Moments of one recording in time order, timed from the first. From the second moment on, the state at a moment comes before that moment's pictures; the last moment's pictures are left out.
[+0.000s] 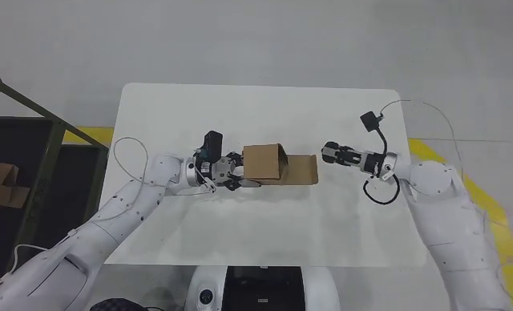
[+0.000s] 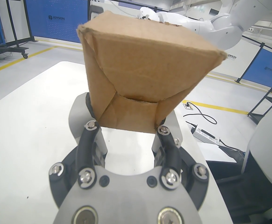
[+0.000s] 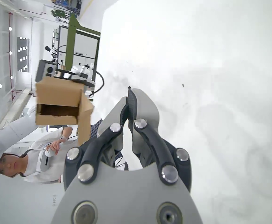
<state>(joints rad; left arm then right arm) 0.93 -0.95 -0.71 -1.21 1.26 -1.01 0.69 -1.14 -1.09 1.30 -1.39 -0.02 -0.29 1.03</state>
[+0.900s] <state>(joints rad) 0.93 -0.97 -0.72 -1.19 1.28 -1.00 0.60 -1.12 -1.09 1.19 -1.51 0.20 -0.37 1.16</state>
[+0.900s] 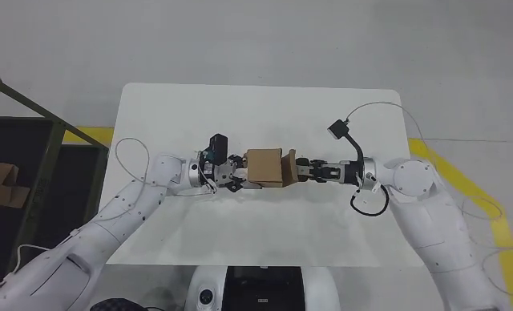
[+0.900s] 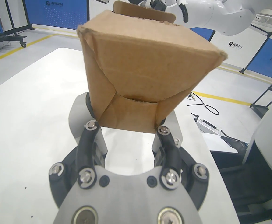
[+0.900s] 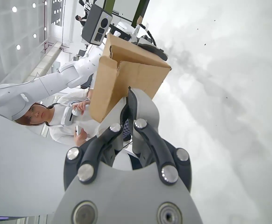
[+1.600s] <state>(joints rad) 0.95 -0.99 -0.76 -1.17 1.34 -0.95 0.60 -1.10 -1.08 1.17 -1.51 0.21 -0.34 1.17</state>
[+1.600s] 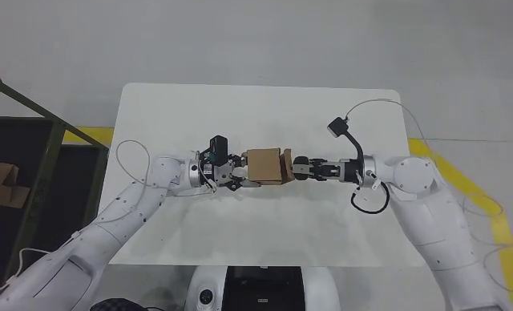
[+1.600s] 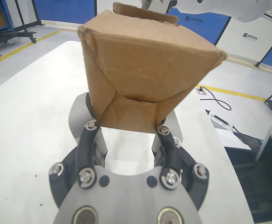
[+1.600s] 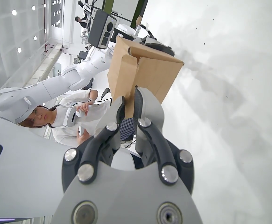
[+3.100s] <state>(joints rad) 0.98 -1.01 -0.80 -1.17 1.39 -0.97 0.61 -1.07 -1.08 1.11 -1.50 0.17 -0.31 1.12</state>
